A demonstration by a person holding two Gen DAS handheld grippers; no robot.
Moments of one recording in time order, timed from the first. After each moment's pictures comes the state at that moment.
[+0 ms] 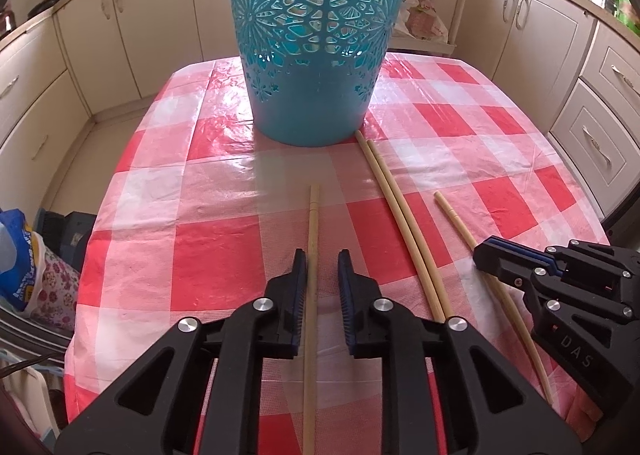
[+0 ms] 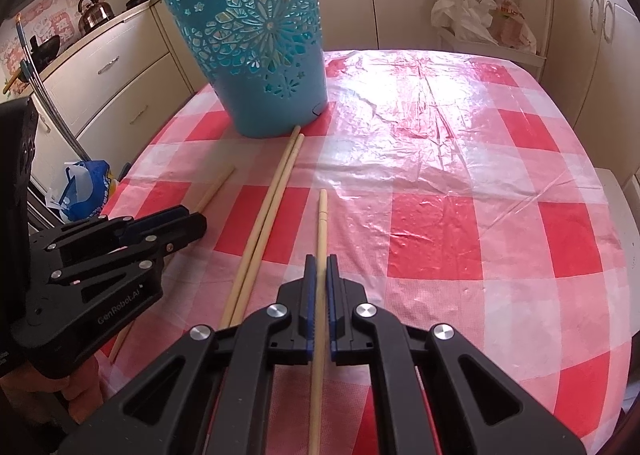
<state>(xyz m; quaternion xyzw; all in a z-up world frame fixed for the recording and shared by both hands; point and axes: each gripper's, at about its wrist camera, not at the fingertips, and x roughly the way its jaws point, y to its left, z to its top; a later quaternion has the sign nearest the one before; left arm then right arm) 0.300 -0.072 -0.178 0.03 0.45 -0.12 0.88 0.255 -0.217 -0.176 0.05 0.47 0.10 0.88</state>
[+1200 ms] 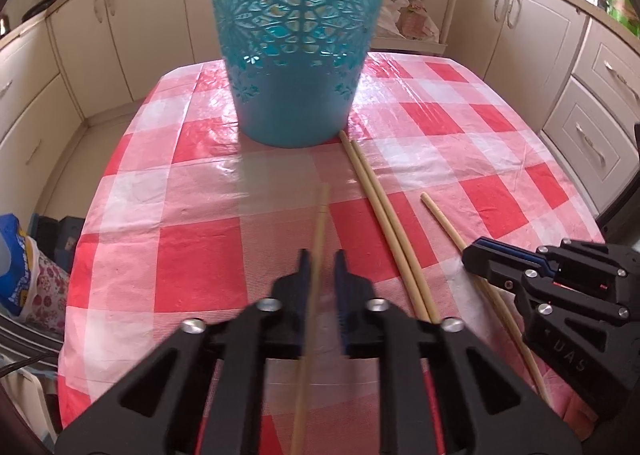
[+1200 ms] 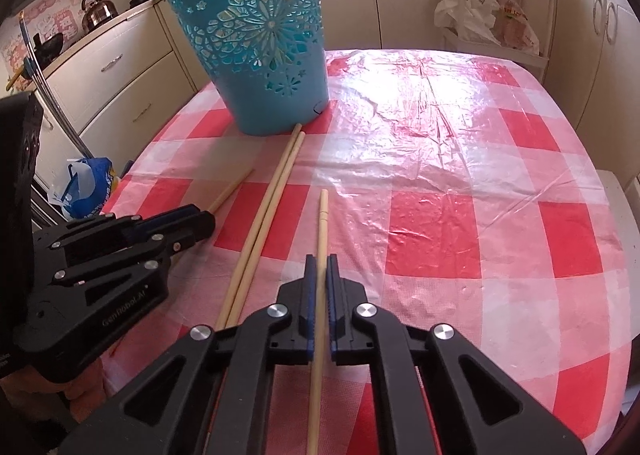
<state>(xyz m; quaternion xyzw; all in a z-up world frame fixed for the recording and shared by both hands) 0.297 -0.074 -0.178 0.03 0.45 -0.13 0.88 0.257 -0.220 -0.176 0.06 0.47 0.11 0.87</state>
